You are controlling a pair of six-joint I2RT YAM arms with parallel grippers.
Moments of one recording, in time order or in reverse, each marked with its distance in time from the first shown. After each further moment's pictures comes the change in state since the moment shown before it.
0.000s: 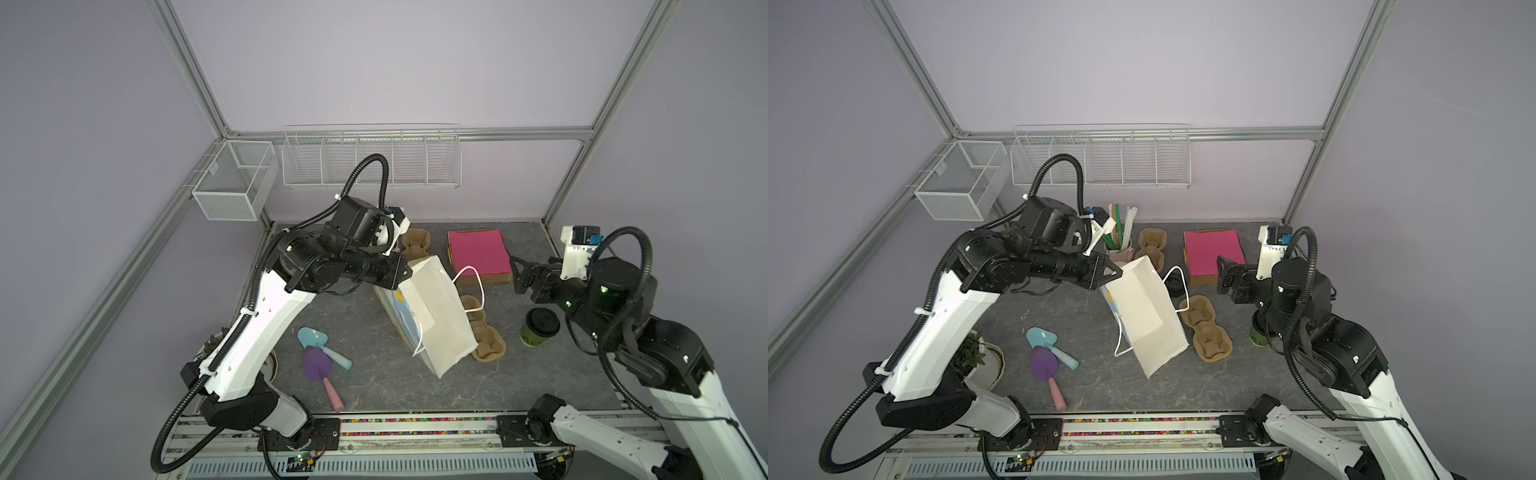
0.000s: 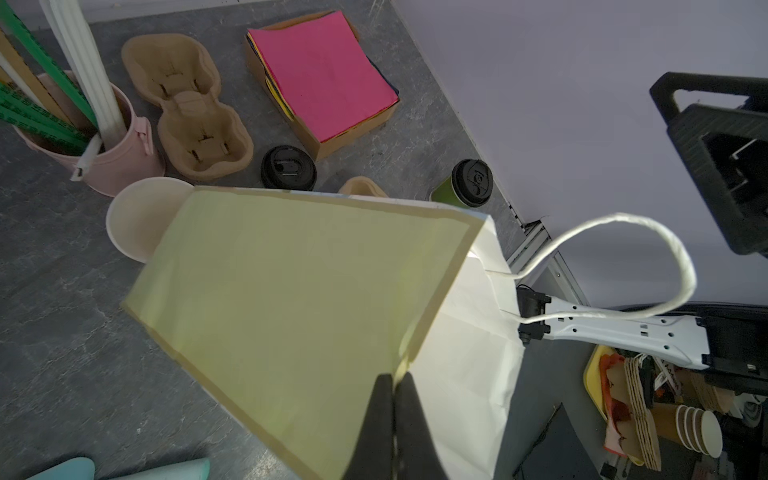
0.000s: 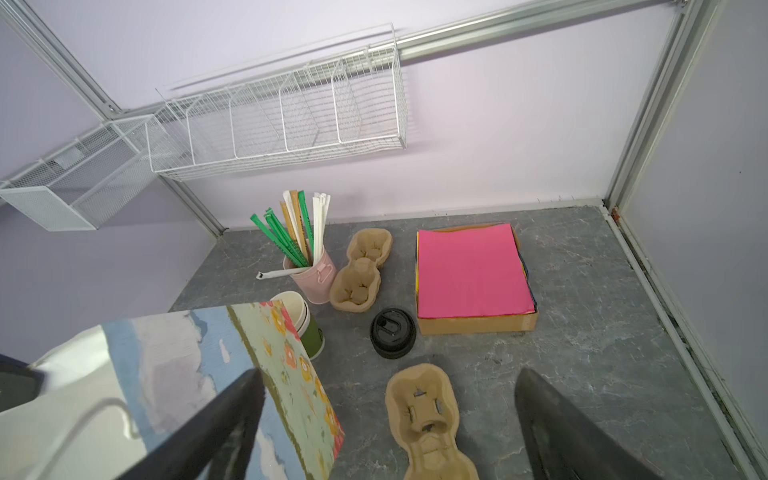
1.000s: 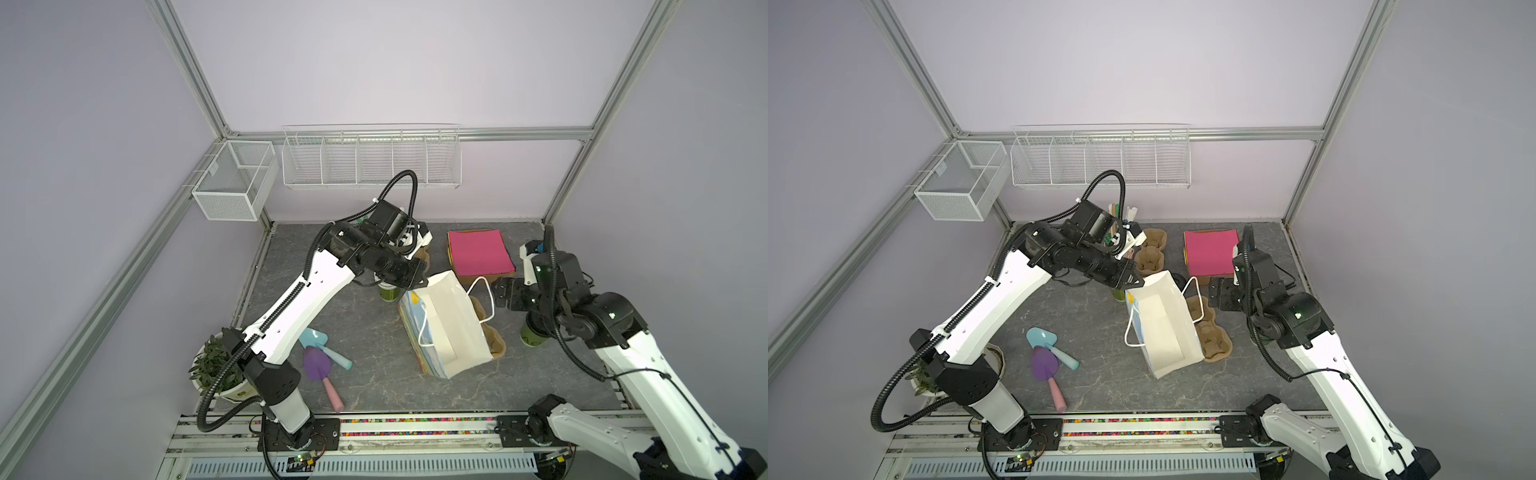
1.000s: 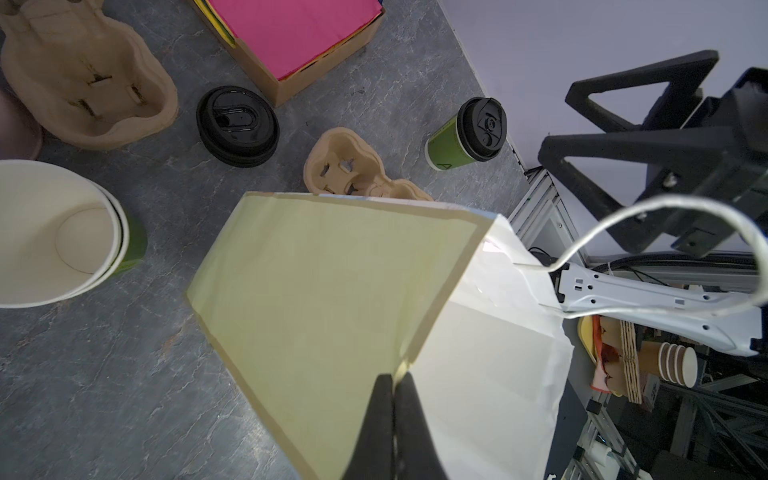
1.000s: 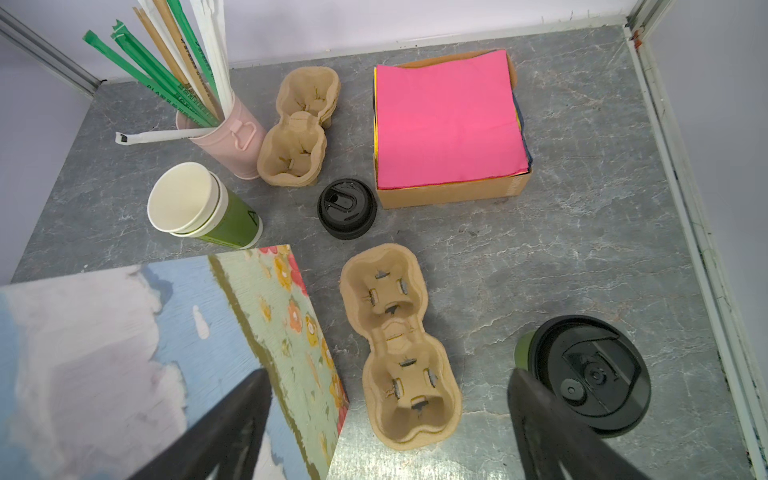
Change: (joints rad) left arm 0.061 0.179 -0.049 0.055 0.179 0.107; right arm -0.177 0.139 -0.134 -0.143 -0.210 0.026
